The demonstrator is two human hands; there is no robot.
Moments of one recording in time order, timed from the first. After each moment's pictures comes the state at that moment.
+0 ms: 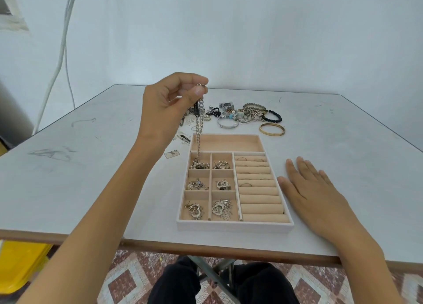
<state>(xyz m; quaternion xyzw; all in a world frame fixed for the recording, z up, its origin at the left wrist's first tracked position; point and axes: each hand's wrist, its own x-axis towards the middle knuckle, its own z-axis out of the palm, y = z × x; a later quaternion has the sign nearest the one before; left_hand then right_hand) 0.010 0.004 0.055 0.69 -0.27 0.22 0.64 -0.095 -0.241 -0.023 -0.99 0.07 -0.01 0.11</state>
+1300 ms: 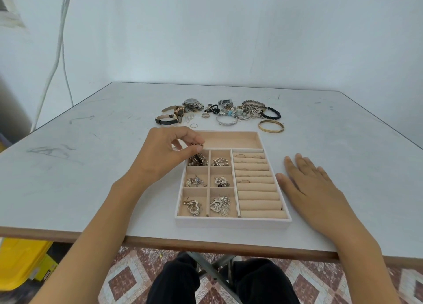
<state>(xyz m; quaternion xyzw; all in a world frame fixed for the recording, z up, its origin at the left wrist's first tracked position) 0.005 0.025 -0.004 0.84 -0.26 0.15 0.46 -0.094 -0.243 -0.026 -0.99 0.07 -0.02 0.12</state>
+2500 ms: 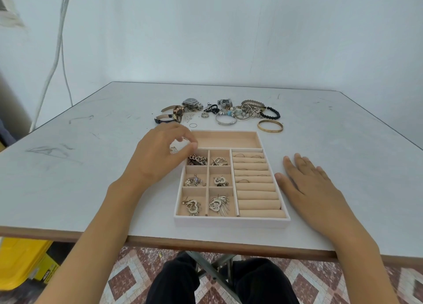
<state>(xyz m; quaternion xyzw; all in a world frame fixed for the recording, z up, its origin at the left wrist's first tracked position) 0.016 0.035 -0.013 0.88 -0.28 0.22 0.31 -0.095 -0.243 -0.025 -0.99 0.07 -0.02 0.13</state>
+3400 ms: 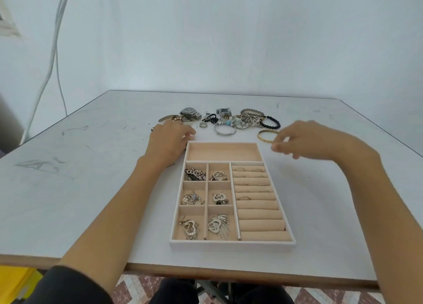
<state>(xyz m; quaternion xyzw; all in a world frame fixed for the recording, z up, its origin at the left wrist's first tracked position) 0.105 0.009 -0.015 0.96 -0.18 0.18 0.13 -0.012 -0.256 0.068 -0.99 0.04 0.06 0.12</state>
